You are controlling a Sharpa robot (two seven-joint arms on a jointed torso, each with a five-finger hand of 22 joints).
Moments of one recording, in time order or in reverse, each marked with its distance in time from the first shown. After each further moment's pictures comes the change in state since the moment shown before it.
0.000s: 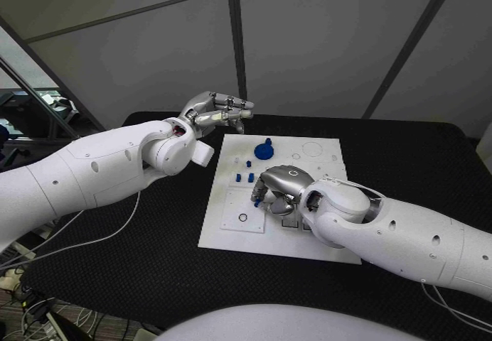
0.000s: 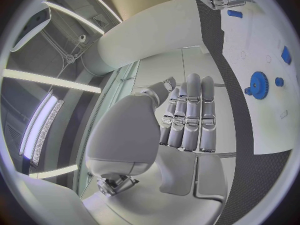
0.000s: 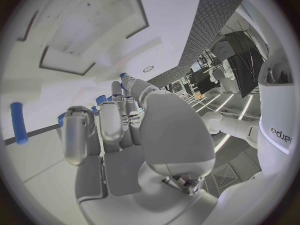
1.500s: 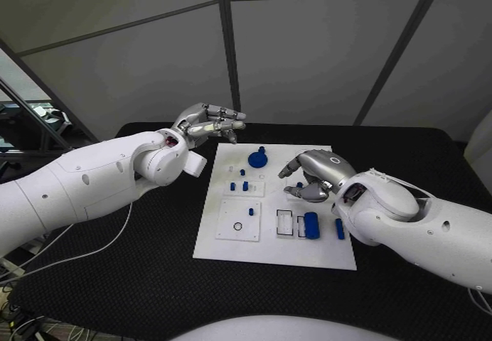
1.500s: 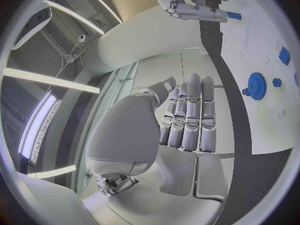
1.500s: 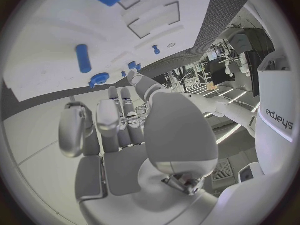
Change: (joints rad) left arm 0.000 -0.005 -0.001 -0.005 0.000 0.018 -0.014; left_hand 0.000 0.000 -0.003 -0.003 0.000 0.000 0.000 -0.003 0.000 -0.004 0.004 0.000 0.000 0.000 0.000 -0.003 -0.002 0.000 0.000 0.000 0.000 -0.002; right arm 0.020 -0.219 0.067 0.111 0.021 -0.162 -0.023; right_hand -0.084 -0.082 -0.055 -0.033 -0.047 -0.129 0.023 -0.002 -0.041 -0.204 0.053 0.002 -0.034 -0.004 0.032 -0.068 -0.117 0.000 -0.025 0.036 -0.093 0.001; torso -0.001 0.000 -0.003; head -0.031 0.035
